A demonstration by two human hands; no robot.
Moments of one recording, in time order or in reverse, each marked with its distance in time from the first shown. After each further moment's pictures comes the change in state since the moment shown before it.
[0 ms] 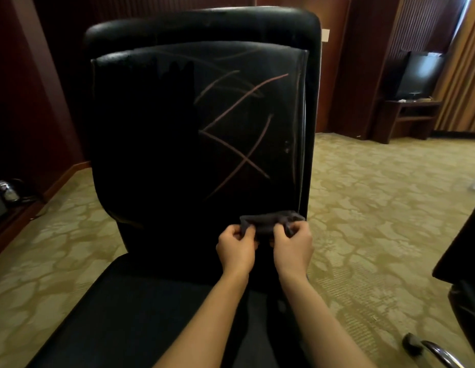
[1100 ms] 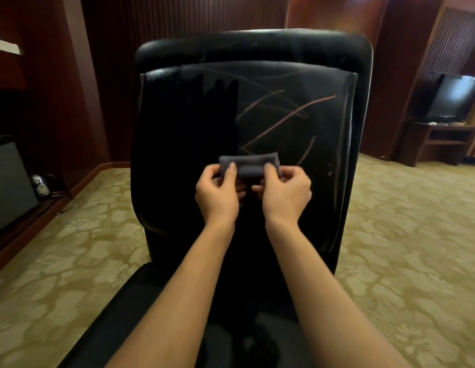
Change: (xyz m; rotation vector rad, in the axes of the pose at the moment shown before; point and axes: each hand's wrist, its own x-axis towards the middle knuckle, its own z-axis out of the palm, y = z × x) left_hand 0.068 0.129 -0.052 -0.192 0.157 0.383; right_hand 0.001 -0.132 0.086 0.254 -0.075 -0.155
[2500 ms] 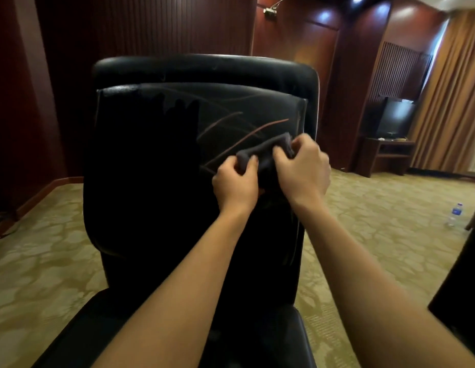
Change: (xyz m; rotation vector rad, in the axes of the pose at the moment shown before) left_hand -0.012 0.028 0.089 0.271 -0.156 0.143; right_hand 0.071 -0.066 -0.071 -0.619 0.063 -0.424
